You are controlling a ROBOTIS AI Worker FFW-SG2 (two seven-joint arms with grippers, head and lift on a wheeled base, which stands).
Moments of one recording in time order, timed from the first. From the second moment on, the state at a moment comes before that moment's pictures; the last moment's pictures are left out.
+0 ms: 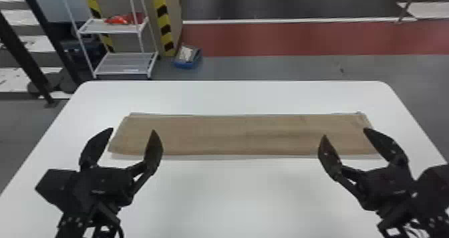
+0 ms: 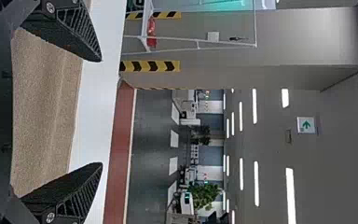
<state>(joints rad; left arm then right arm) 0.53 0.05 0.07 -2.09 0.06 -0.07 -0.07 0.47 0.00 -0.09 -2.07 -0.02 0.02 0.30</state>
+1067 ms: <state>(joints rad) 0.54 0.05 0.07 -2.10 0.06 -0.07 -0.07 0.48 0.00 -0.07 -2.08 -0.03 0.02 0.27</state>
